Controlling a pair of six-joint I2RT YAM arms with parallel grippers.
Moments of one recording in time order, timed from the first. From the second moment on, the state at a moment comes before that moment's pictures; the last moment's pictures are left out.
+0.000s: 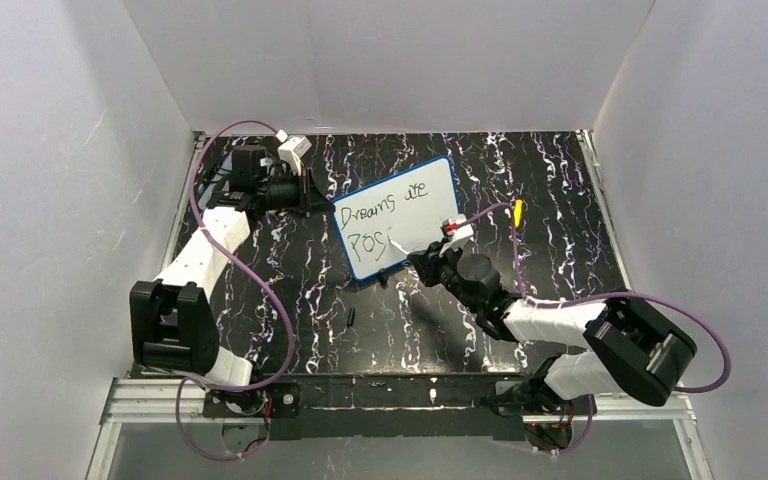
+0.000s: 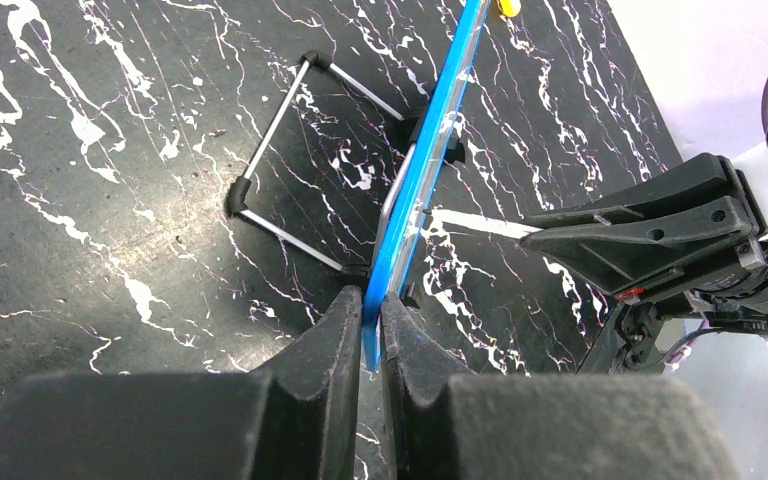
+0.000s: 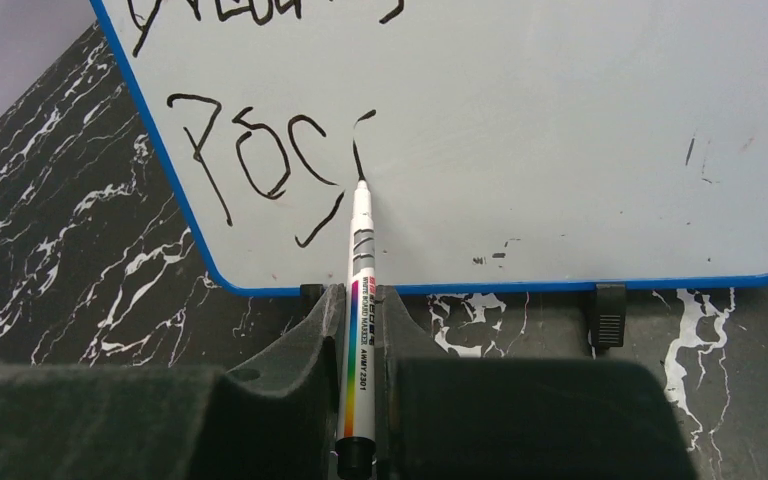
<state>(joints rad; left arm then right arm) -0.13 1.48 1.15 -0.34 0.78 -0.11 0.85 1.33 0.39 0.77 0.19 0.34</state>
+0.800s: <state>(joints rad) -0.13 1.48 1.15 -0.34 0.77 -0.11 0.86 1.31 0.35 0.72 0.24 0.37</state>
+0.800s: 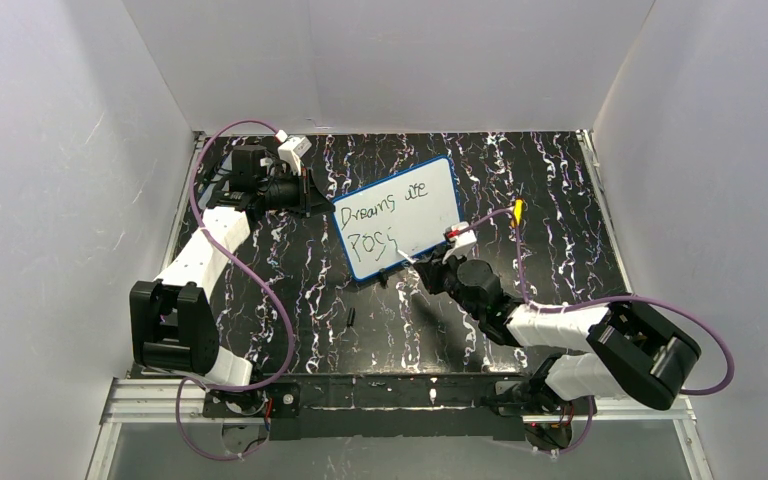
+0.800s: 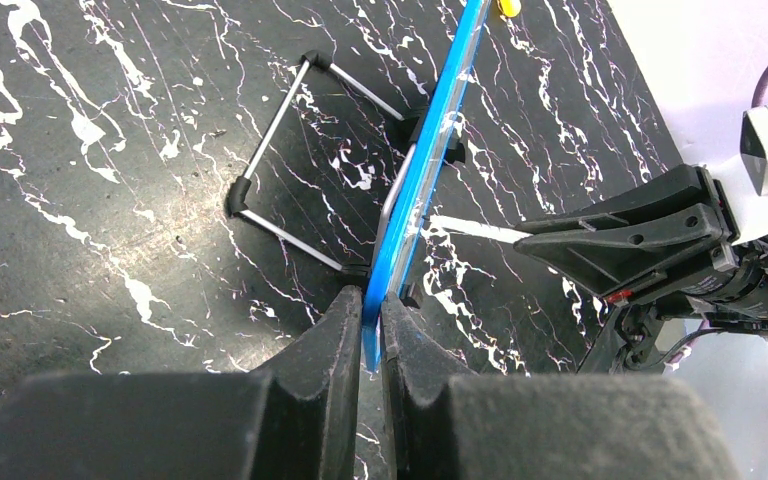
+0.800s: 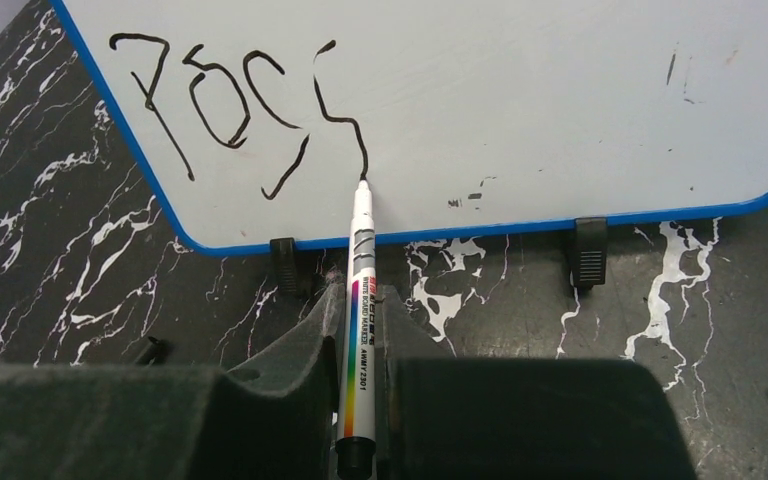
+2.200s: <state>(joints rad) -0.13 1.48 1.15 -0.34 0.78 -0.11 0.83 1.28 0.44 0.63 0.25 0.29</state>
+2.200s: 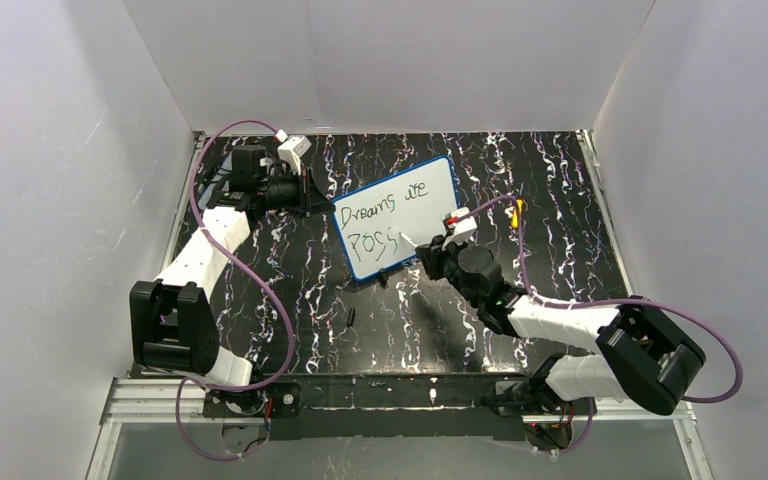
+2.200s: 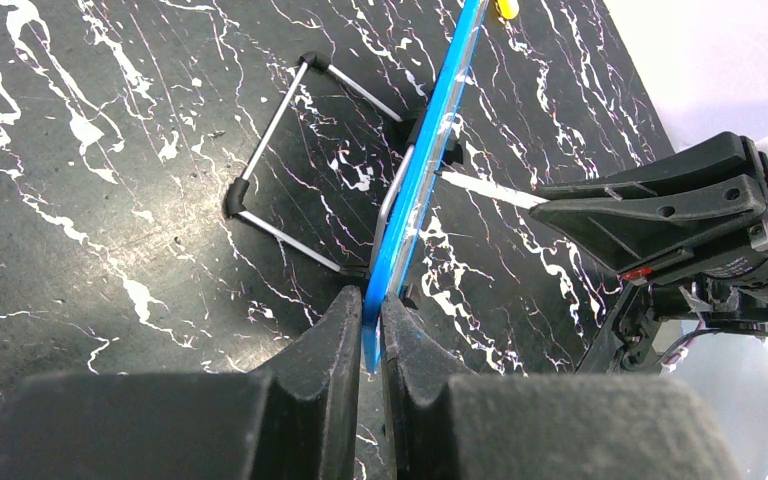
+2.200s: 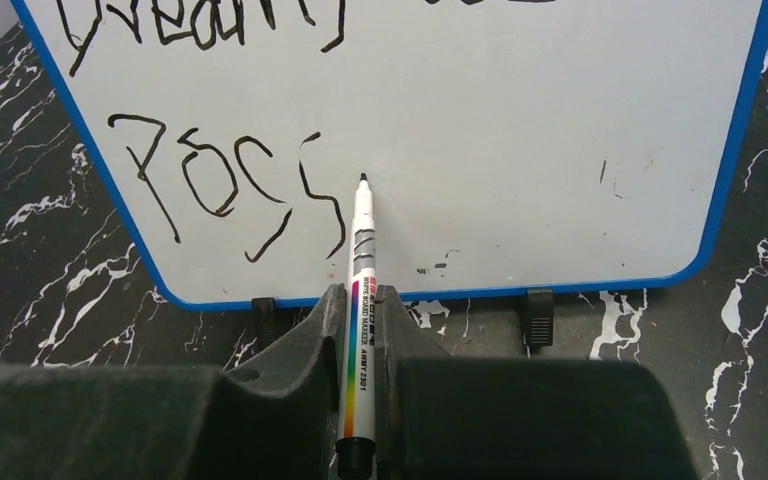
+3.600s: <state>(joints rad) -0.13 1.48 1.15 -0.34 0.78 -0.11 0.83 1.29 0.47 0.64 0.25 0.26</state>
